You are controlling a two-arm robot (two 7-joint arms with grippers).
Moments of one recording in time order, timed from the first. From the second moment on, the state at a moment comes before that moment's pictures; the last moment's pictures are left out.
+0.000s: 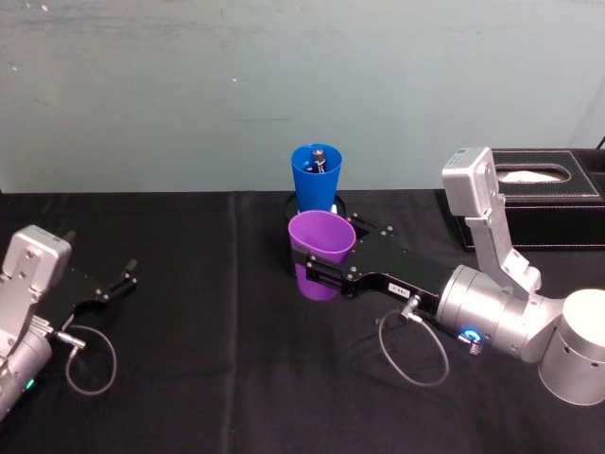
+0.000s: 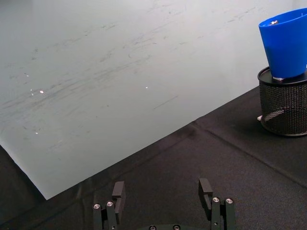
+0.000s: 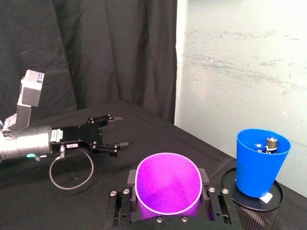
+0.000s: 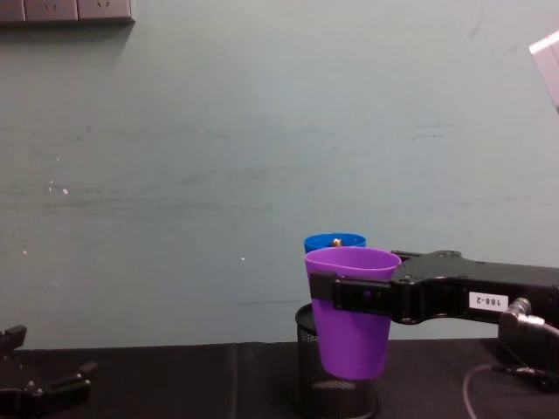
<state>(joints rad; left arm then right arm) -0.20 0.60 0.45 -1.41 -0.25 -0.12 0.03 0.31 0.46 -0.45 -1.58 0.46 0.10 0.53</state>
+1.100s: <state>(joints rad) -0.20 0.60 0.45 -1.41 -0.25 -0.12 0.03 0.39 0.38 -0.46 -1.44 0.41 0.08 0.43</state>
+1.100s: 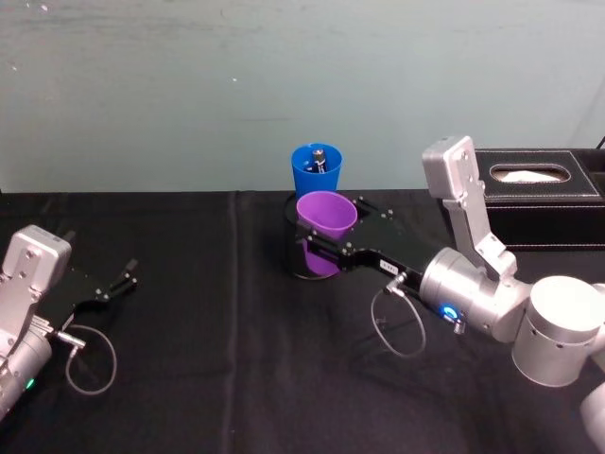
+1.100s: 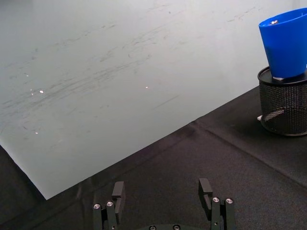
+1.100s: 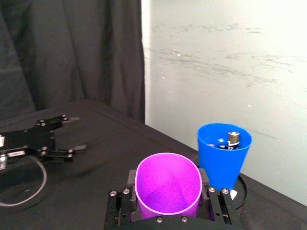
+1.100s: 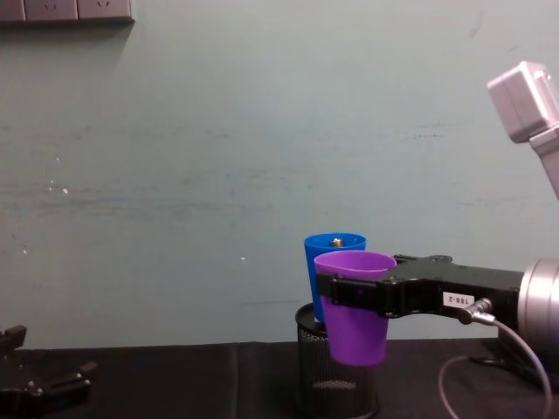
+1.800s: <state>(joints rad) -0.20 0.60 0.45 -1.41 -0.25 -0.12 0.03 0.48 0.28 -0.45 -1.28 0.37 0.06 0.42</state>
